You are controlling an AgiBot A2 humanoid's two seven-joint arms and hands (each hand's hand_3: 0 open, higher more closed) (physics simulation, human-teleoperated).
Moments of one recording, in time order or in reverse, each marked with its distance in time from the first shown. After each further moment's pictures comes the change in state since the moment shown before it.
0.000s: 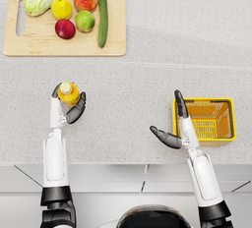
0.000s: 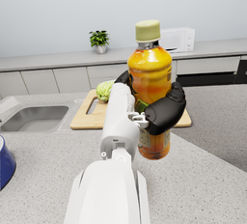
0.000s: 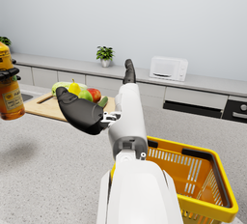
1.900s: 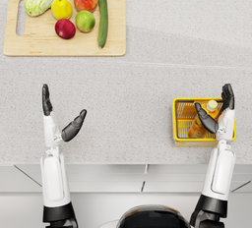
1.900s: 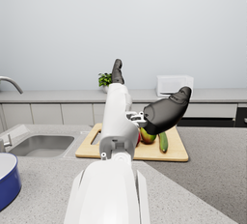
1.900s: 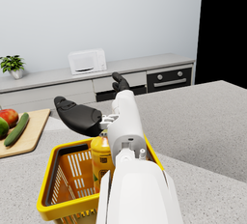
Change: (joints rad) left arm -0.179 0.041 -0.169 -0.360 -0.001 0.047 0.001; right arm 0.045 -0.156 -0.514 -0.124 0.157 0.037 -0.104
